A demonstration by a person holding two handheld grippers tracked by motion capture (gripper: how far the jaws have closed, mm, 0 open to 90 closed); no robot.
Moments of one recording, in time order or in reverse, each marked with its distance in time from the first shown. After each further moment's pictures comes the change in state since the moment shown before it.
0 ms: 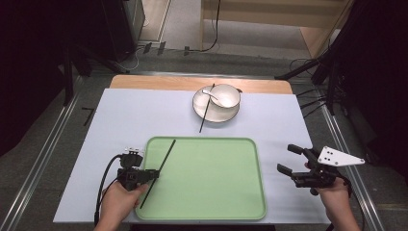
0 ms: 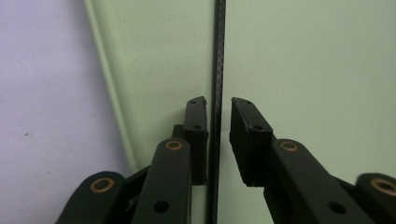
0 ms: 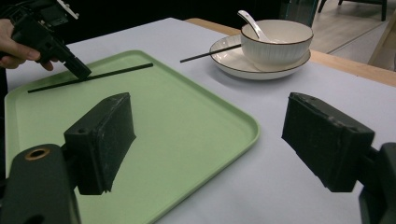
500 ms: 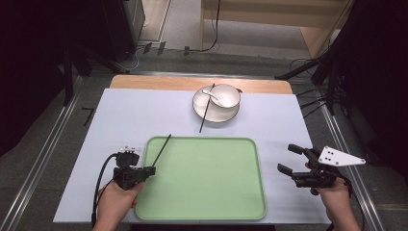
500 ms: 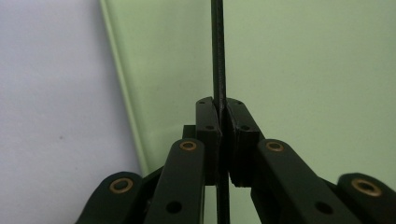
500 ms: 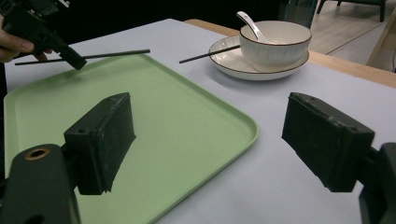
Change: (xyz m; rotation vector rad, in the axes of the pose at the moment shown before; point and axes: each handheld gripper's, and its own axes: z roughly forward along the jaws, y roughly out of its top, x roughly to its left) left arm -0.003 0.000 -0.013 -0.046 0.029 -0.013; right arm 0.000 0.000 -0.001 -0.003 -0.003 0.003
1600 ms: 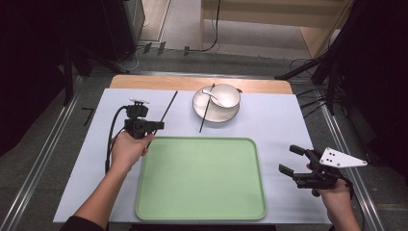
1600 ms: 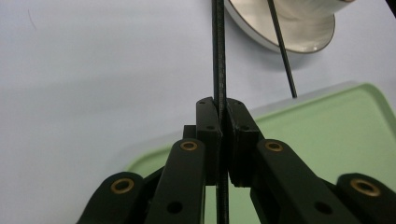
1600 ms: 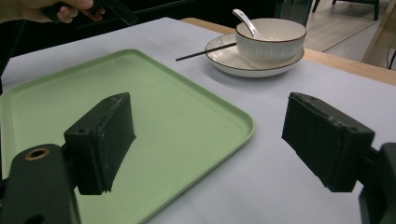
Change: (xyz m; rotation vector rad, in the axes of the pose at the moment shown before) left arm 0.002 0.119 0.009 -0.116 -0.030 0.064; right arm 0.000 -0.003 -0.004 0.001 -0.015 0.003
